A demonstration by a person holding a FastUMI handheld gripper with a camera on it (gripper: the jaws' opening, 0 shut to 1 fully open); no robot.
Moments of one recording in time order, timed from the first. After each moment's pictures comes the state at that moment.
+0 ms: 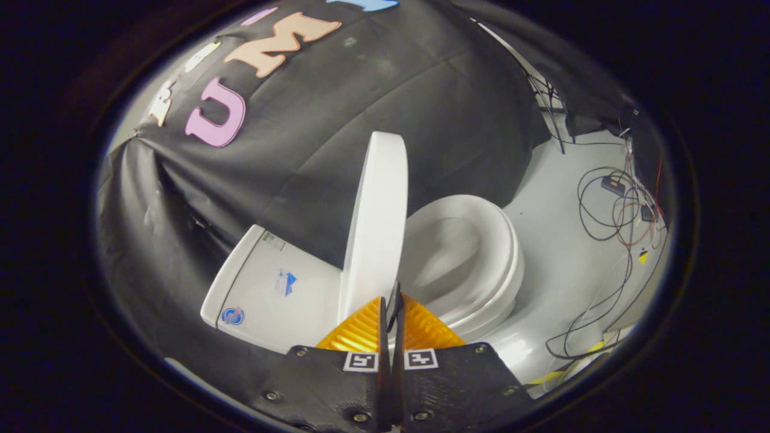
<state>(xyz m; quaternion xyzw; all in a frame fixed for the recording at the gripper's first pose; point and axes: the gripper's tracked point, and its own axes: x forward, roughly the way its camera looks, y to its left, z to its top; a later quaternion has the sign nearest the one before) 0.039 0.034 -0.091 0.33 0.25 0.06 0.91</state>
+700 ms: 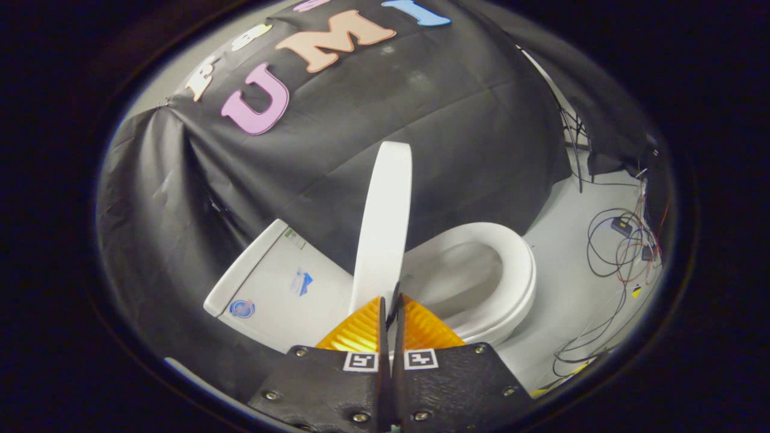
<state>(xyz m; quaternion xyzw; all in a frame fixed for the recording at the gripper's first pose) 0.034 0.064 -0.047 0.26 0.20 0.09 0.94</state>
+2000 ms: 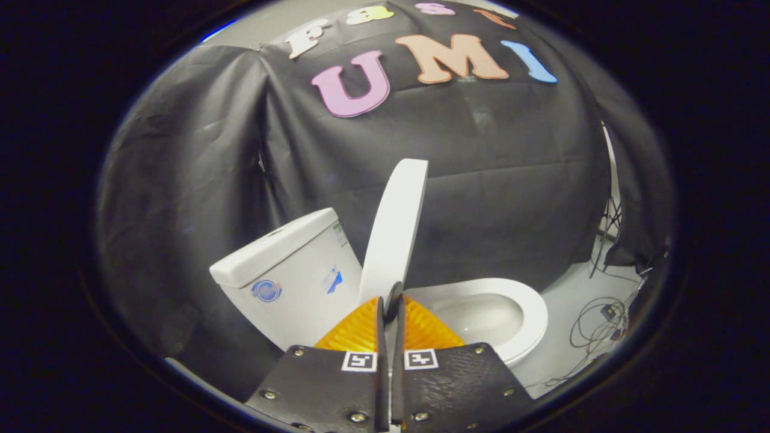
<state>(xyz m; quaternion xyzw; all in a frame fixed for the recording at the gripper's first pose) 0.027 0.173 0.021 0.07 0.11 0.14 0.98</state>
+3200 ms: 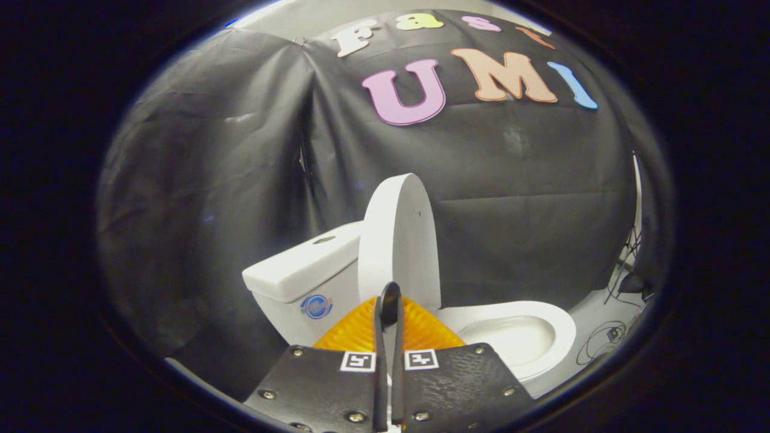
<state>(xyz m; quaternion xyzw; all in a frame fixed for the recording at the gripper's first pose) 0.024 0.276 0.043 0.05 0.07 0.19 0.98</state>
